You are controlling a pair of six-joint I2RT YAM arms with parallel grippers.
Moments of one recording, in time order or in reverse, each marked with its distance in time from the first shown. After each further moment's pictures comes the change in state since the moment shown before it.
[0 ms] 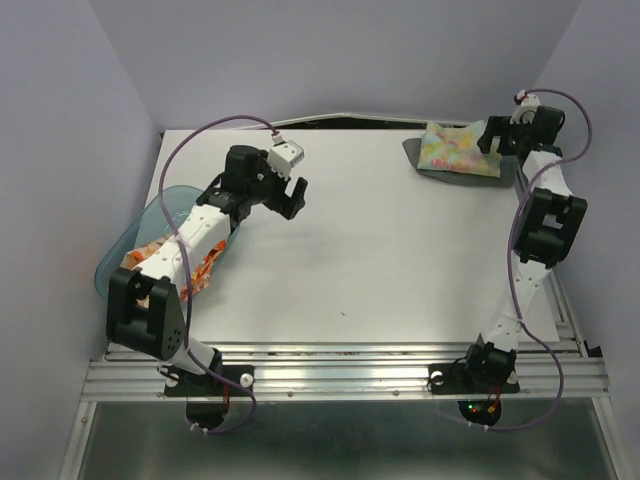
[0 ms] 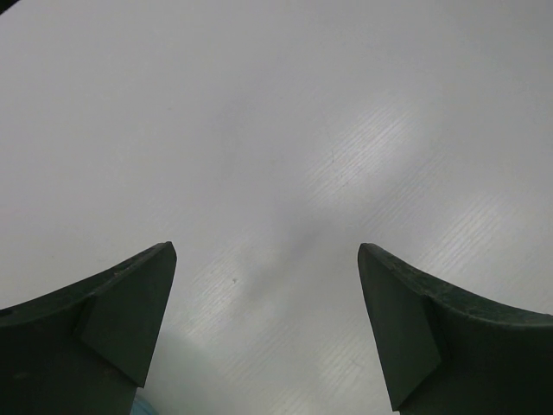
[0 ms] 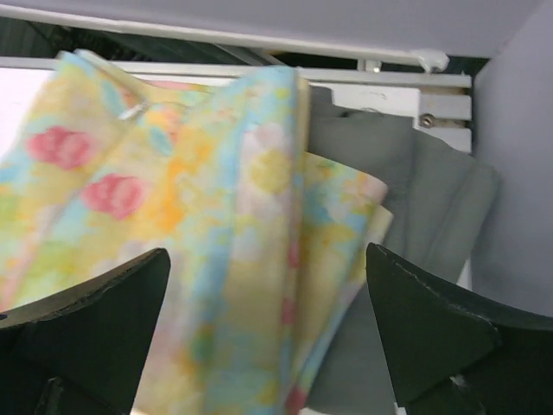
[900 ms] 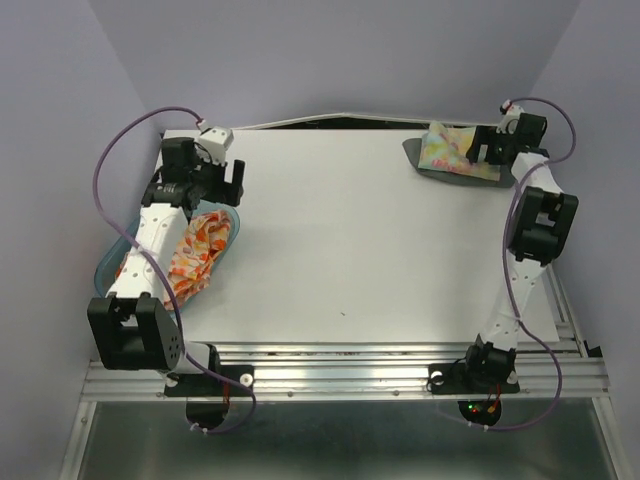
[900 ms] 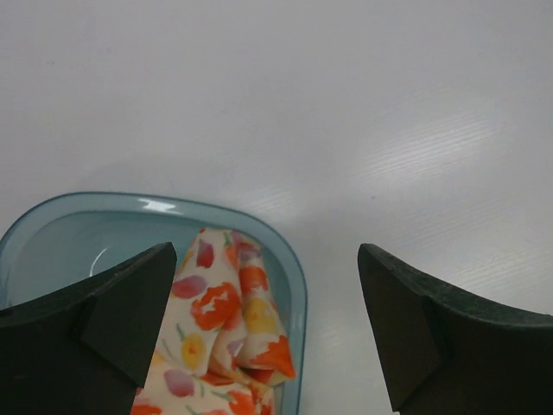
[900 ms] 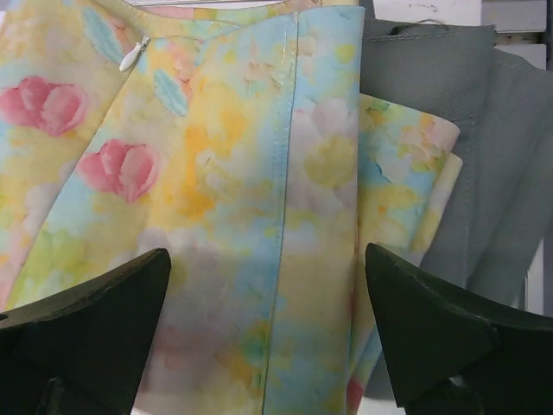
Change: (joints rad) left arm 0.292 -0.111 0.070 -0.229 -0.108 -0.035; right arm 0.053 0.010 -0.046 -0.067 0.087 0.044
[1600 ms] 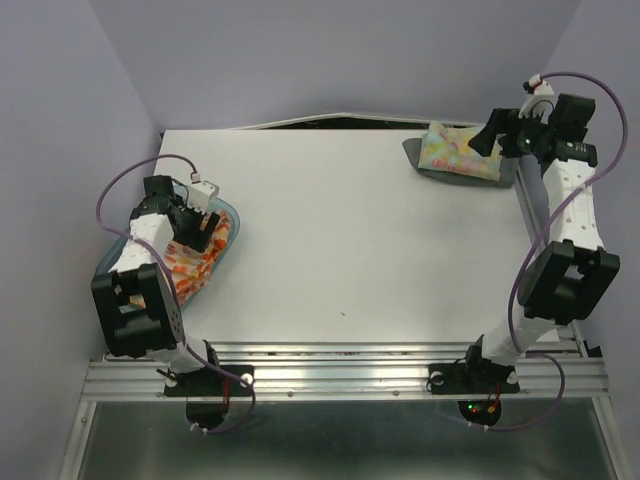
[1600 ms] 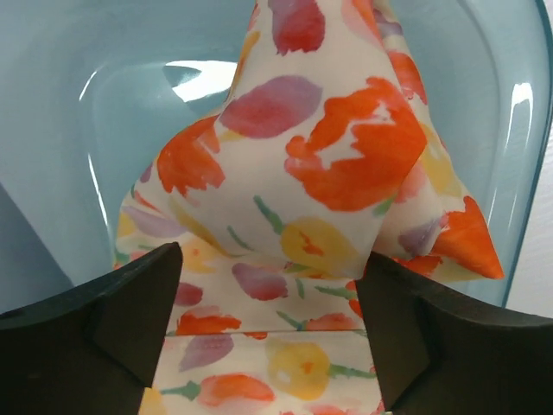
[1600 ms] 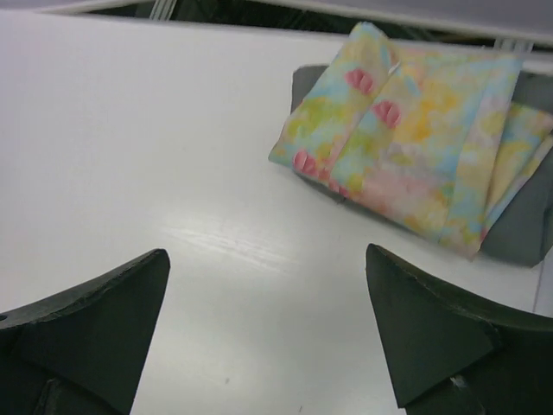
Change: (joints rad) left arm 0.274 0.092 -0.224 -0.087 -0.028 0.458; right arm -0.008 -0.663 -0.280 -0.266 -0.293 0.026
